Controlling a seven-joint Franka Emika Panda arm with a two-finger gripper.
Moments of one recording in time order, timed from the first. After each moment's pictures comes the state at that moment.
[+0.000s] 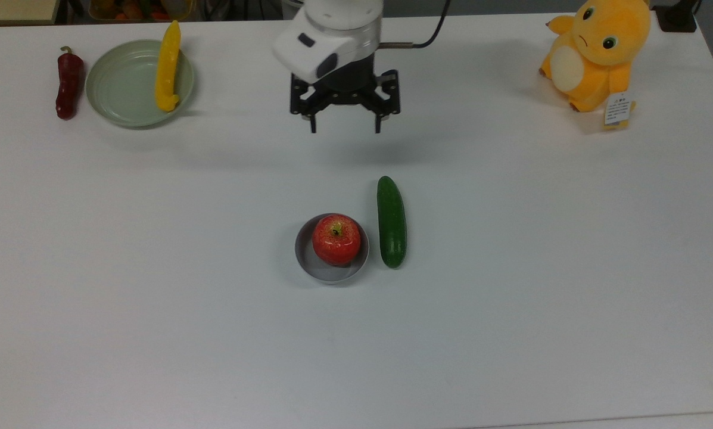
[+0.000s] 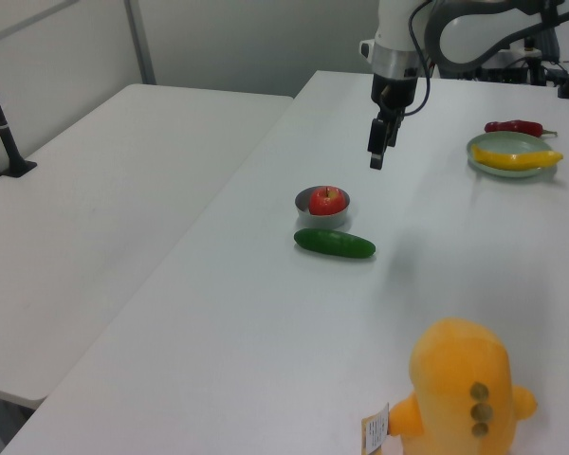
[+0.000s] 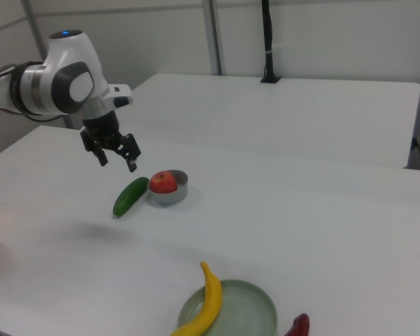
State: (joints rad) arm 0.04 0.18 0.19 -1.76 -0.06 2.04 0.17
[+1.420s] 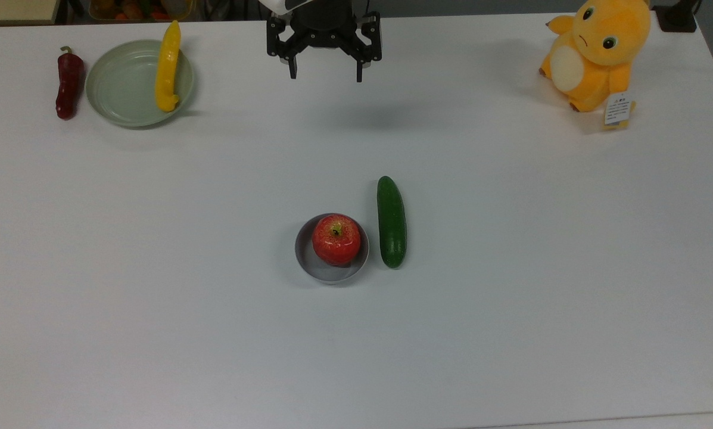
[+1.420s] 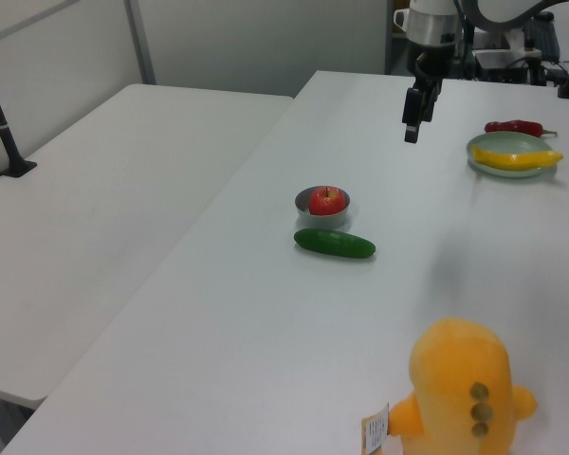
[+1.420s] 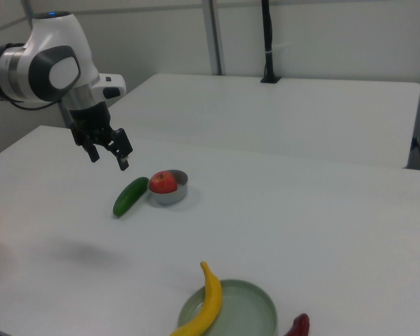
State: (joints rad) arm 0.13 0.00 0.04 -1.85 -0.01 1.93 0.16
